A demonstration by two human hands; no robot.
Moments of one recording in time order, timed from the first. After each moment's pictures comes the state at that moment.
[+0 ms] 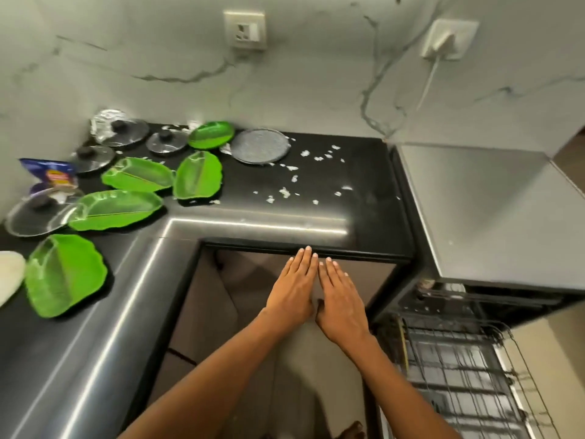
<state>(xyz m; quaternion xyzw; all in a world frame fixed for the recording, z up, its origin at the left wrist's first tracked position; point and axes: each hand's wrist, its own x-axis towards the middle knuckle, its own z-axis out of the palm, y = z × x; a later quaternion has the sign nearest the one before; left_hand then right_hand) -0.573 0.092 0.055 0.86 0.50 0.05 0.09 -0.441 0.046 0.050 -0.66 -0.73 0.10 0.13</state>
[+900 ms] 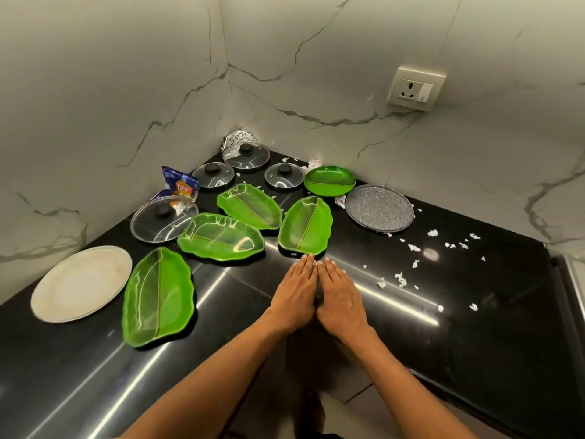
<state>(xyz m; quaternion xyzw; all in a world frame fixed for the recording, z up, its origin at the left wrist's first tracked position) -0.773 0.279 0.060 0.76 0.63 0.12 0.04 -0.643 0.305 0.050 -0.50 -0.85 0.13 0.12</state>
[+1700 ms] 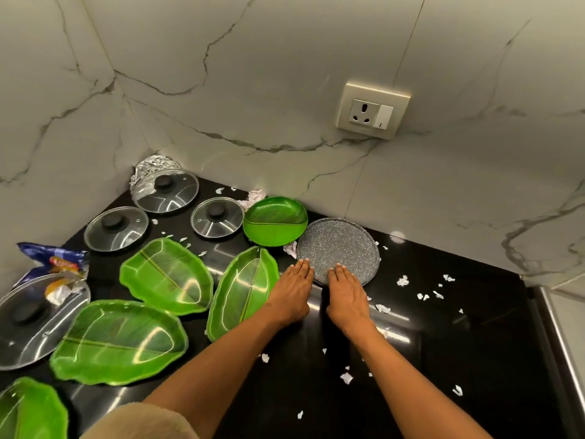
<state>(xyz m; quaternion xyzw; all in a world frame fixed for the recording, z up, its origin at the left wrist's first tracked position) -0.726 0.554 0.034 0.81 0.58 -0.03 0.08 -0.576 0.555 0.042 -0.62 -0.78 0.08 -0.03</state>
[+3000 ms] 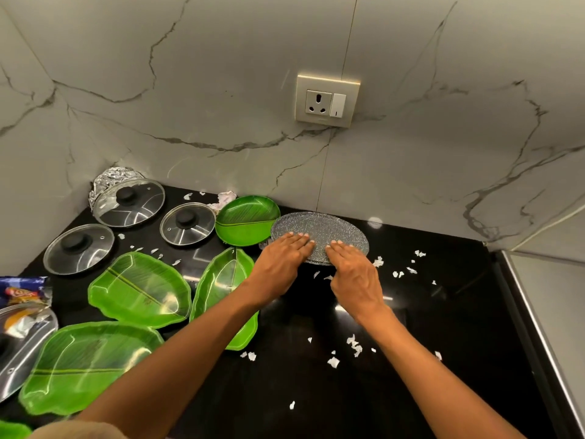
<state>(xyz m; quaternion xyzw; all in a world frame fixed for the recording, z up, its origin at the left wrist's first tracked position) -0.722 0.573 0.094 0.89 0.44 0.15 -0.02 -0.535 0.536 0.093 -0.59 -0.78 -0.03 0.21</state>
